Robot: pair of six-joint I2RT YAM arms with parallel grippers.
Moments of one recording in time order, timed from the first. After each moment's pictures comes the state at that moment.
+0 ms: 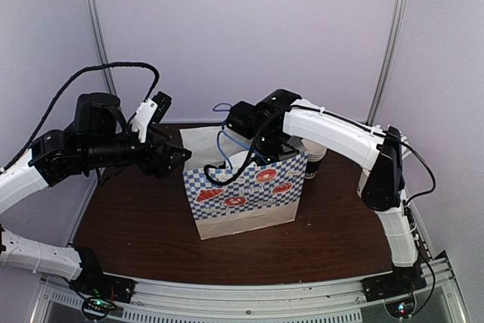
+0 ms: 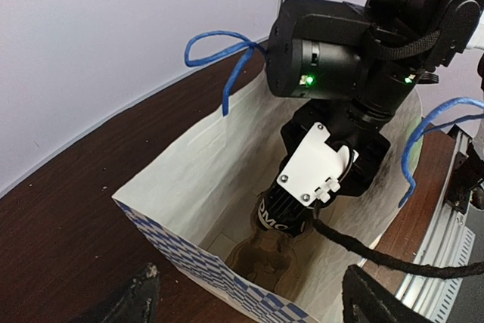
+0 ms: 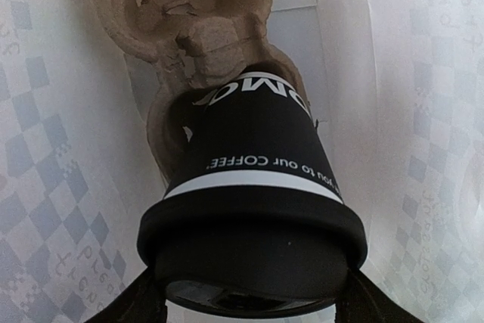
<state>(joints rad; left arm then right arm) -0.86 1.01 1.10 -0.52 -0.03 -0.09 0.93 2.24 2.28 -1.48 0.09 -0.67</state>
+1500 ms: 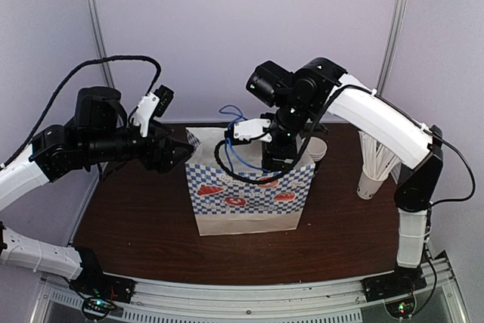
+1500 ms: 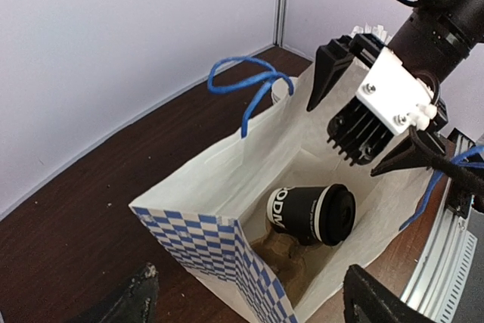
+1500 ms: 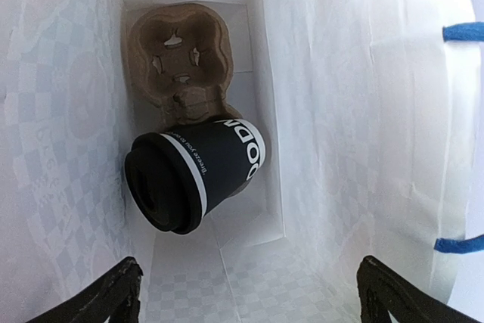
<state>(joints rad) -0.86 1.03 1.14 -0.52 -0.03 -0.05 0.95 2.00 2.28 -1.45 0.09 -0.65</state>
